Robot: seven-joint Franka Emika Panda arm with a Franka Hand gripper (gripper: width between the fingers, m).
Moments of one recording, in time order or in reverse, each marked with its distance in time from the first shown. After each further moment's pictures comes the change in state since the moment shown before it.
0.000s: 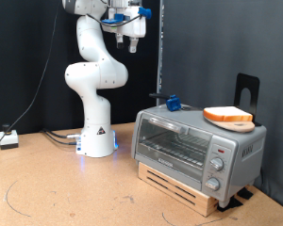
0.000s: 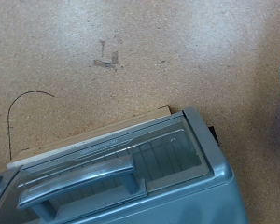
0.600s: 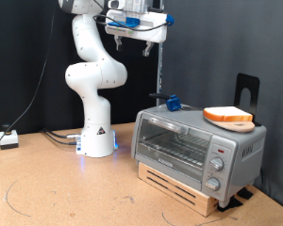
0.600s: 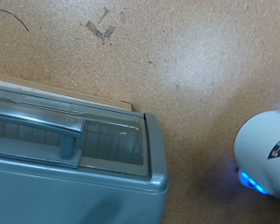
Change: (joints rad) arm 0.108 0.016 0.007 -0.005 -0.049 -0.040 -0.416
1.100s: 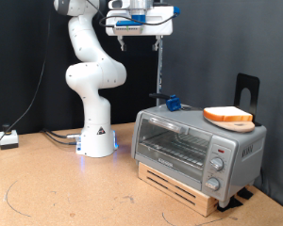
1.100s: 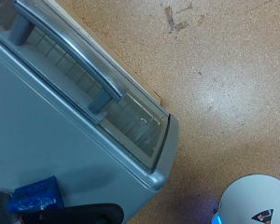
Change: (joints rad) arm 0.108 -0.043 -0.074 -0.047 0.032 0.106 -0.496
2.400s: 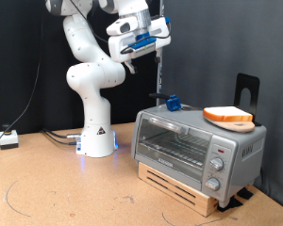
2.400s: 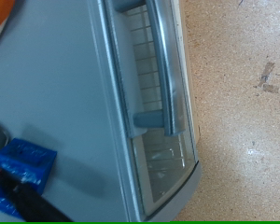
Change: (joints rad) arm 0.121 0.068 -0.170 -0.100 0.113 0.210 -0.679
